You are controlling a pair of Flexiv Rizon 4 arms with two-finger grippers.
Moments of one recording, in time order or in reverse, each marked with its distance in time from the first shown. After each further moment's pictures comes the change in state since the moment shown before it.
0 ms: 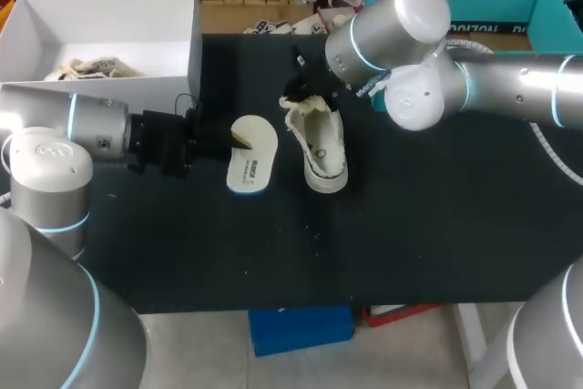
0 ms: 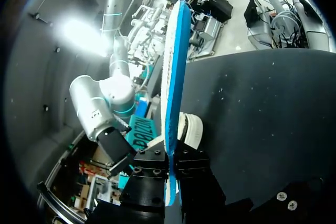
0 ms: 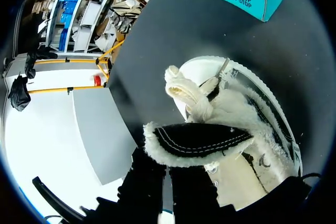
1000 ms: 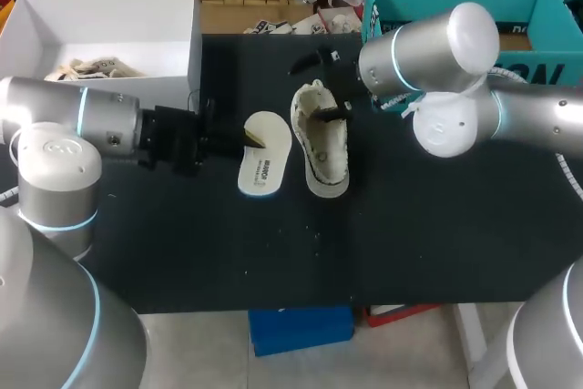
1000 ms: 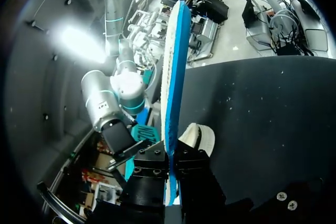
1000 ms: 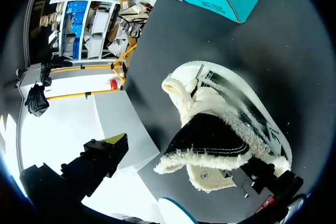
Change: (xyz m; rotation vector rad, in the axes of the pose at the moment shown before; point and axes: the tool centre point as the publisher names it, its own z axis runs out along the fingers) left arm -0.018 -0.024 0.015 0.031 0.006 0.048; right arm -0.009 -0.005 -0.055 0.004 0.149 0.049
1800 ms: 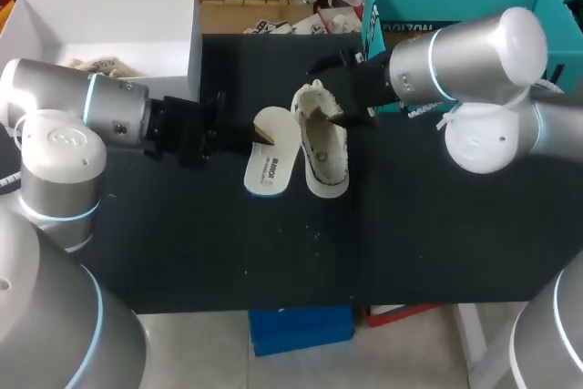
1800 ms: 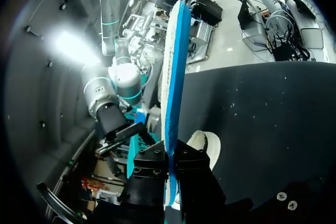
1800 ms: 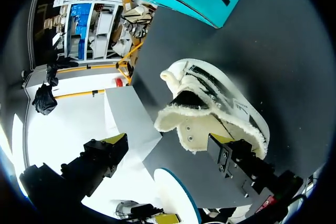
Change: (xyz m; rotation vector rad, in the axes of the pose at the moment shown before) left arm -0.018 -0.016 0.010 0.033 0.044 0.041; right arm -0.011 -0.024 -0.070 0.016 0.042 0.020
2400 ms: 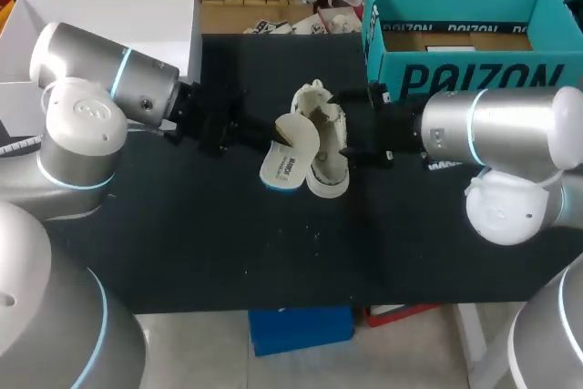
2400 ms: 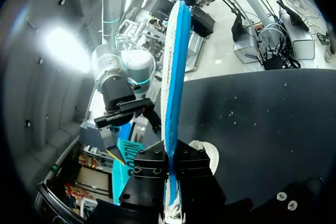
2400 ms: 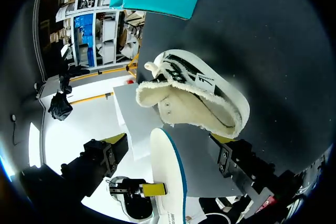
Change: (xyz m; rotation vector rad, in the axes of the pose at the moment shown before) left arm -0.003 -0.001 0.032 0.098 0.127 -0.050; right arm -0.048 -0.033 -0.045 0.012 0.145 0.094
